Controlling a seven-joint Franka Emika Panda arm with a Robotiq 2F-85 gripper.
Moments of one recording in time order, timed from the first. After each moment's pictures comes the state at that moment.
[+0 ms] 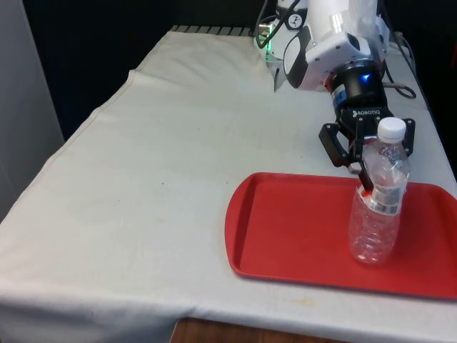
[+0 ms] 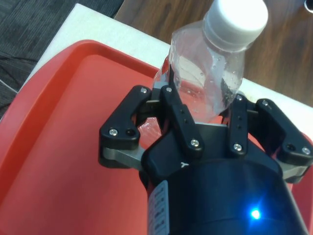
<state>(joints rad) 0.23 0.83 -0.14 -1.80 -0.31 3.73 0.20</state>
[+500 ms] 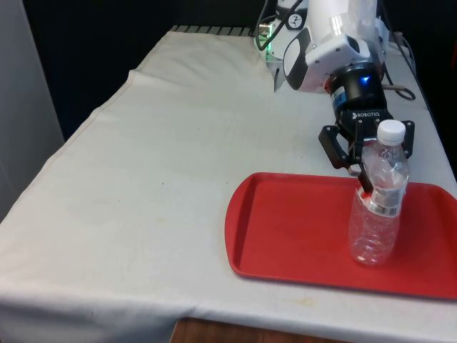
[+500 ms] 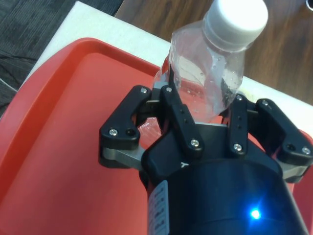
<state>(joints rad) 0.23 0.84 -0.14 -1.79 -0.31 3.74 0.20</state>
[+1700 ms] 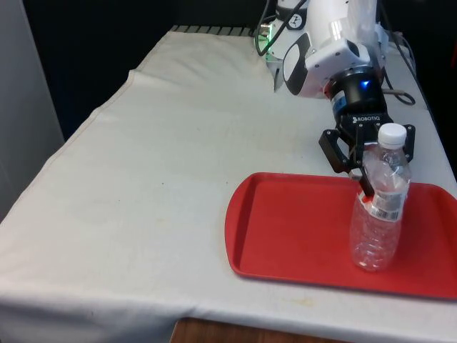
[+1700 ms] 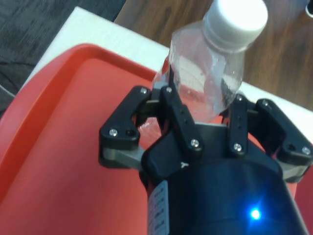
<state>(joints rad) 0.23 0.87 -0.14 -1.76 -0.31 3.75 0.20</state>
